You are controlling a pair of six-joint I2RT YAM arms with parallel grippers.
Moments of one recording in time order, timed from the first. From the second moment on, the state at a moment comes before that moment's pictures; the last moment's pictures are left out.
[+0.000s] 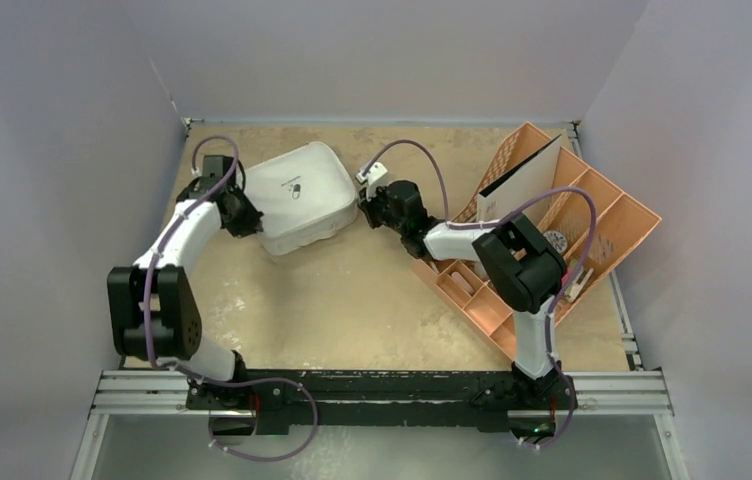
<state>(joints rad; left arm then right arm) 0.00 1.48 1.05 -0.60 -0.05 -0.65 0.66 2.01 1.14 0.56 -0.07 -0.06</state>
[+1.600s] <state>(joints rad) -0.08 1.39 0.86 -0.43 0.19 -1.04 1.05 2.04 1.12 0.64 0.22 0.05</state>
